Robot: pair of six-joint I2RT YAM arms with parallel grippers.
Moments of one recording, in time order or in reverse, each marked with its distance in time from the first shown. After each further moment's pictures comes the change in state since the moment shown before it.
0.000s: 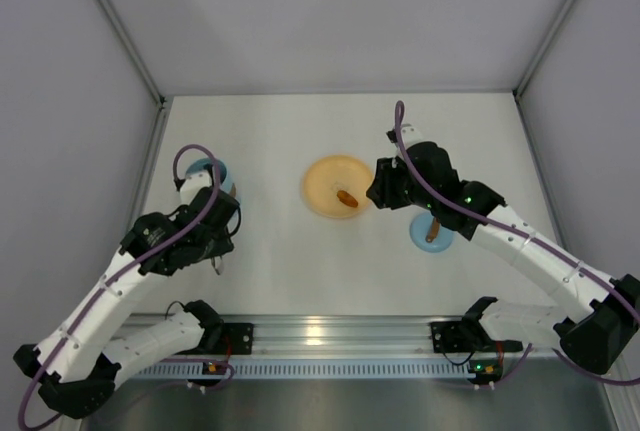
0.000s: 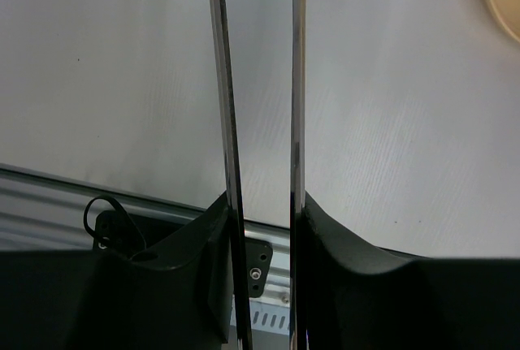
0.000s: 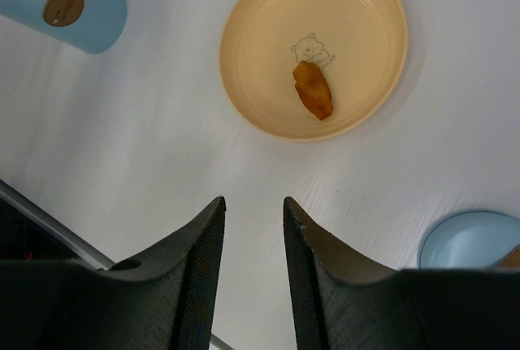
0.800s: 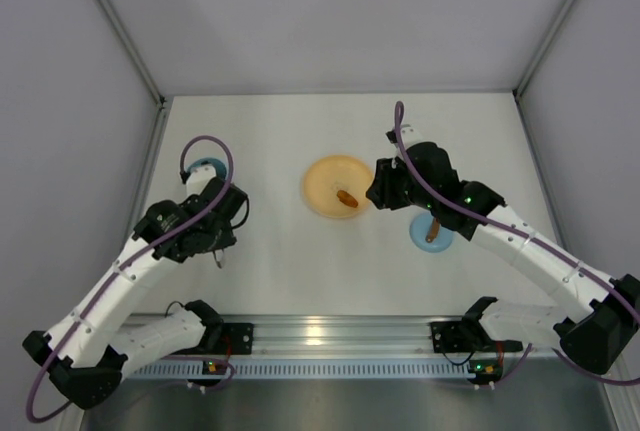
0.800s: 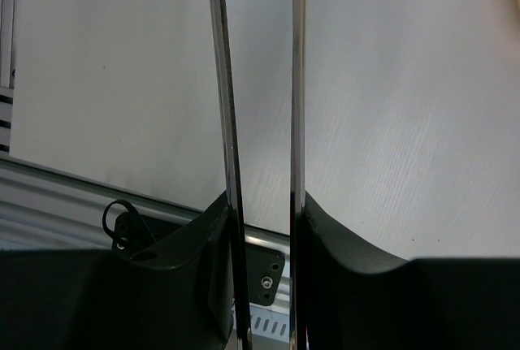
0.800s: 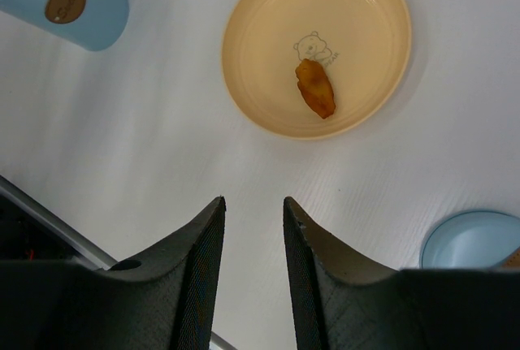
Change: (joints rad) left arm 0.023 0.081 0.013 0.000 -0.038 0.020; right arm 0.000 0.000 -0.003 0.001 -0.008 0.001
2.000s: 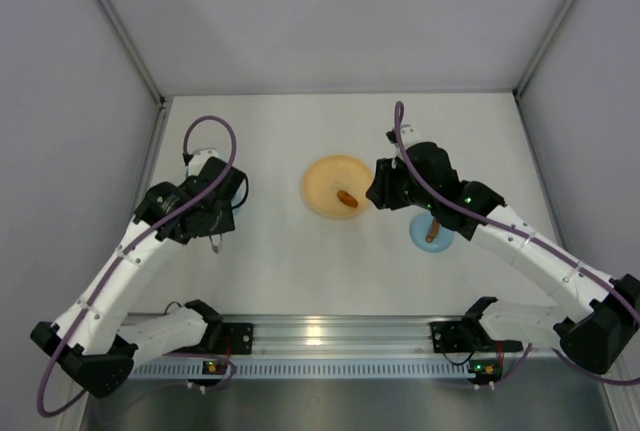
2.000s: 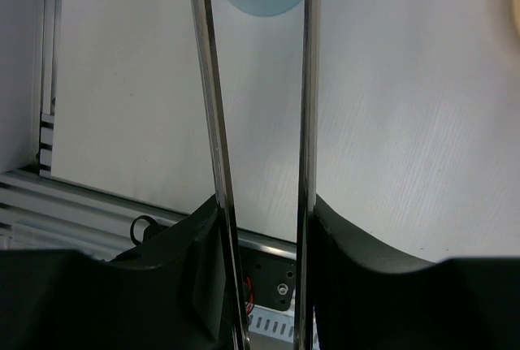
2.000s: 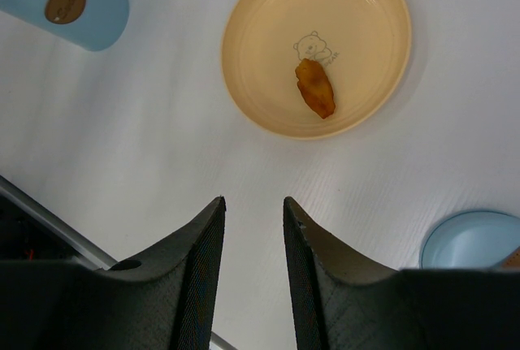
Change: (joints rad) left arm 0.077 0.085 0.097 -0.001 -0.005 0.133; right arm 0.000 0.000 0.000 0.000 0.000 -0.001
